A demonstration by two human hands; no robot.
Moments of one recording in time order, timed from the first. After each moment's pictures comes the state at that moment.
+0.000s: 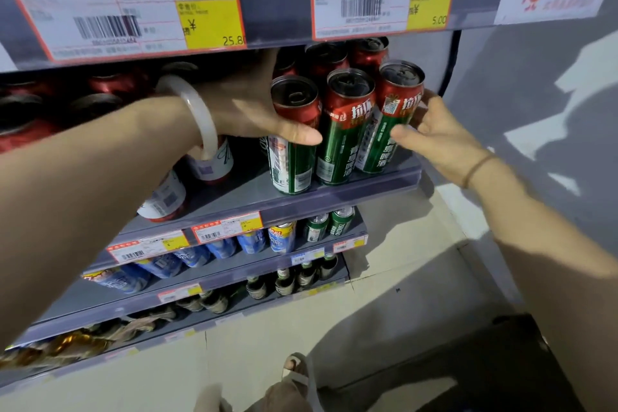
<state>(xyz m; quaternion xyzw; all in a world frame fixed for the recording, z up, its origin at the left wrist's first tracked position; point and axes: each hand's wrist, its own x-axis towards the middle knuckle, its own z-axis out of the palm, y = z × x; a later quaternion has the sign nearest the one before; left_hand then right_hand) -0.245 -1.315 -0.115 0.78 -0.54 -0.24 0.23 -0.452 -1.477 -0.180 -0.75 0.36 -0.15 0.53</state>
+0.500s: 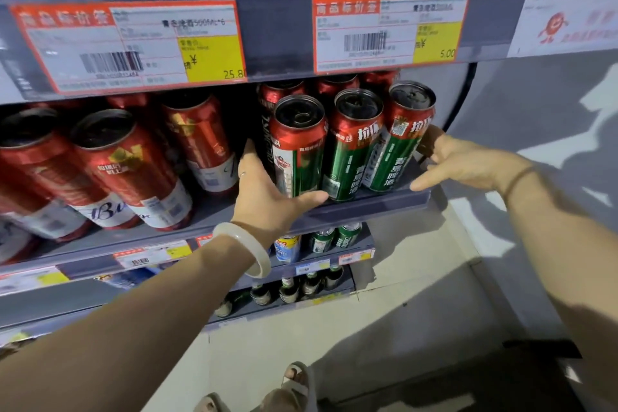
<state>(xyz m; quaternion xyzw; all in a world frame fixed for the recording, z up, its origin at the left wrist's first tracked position) -0.297 -1.297 -0.215 0.79 -0.28 -0.19 0.51 -0.459 -1.527 -0.187 -0.77 0.34 0.07 0.53</state>
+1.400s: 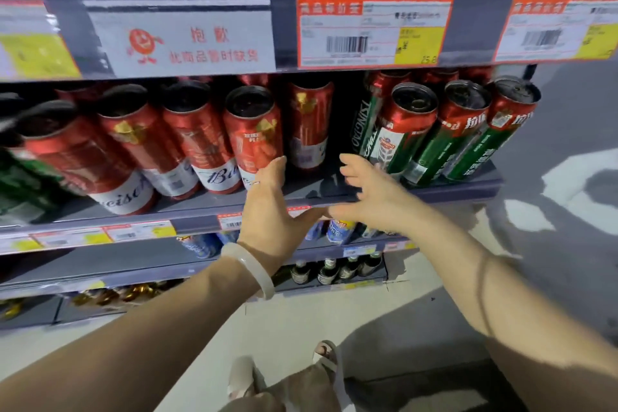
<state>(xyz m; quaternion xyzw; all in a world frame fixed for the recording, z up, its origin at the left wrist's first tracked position) -0.261 -1.171 -0.210 0.84 -0.33 -0.11 0.42 -0.345 -1.313 -0.190 -0.84 0.28 0.08 0.46</state>
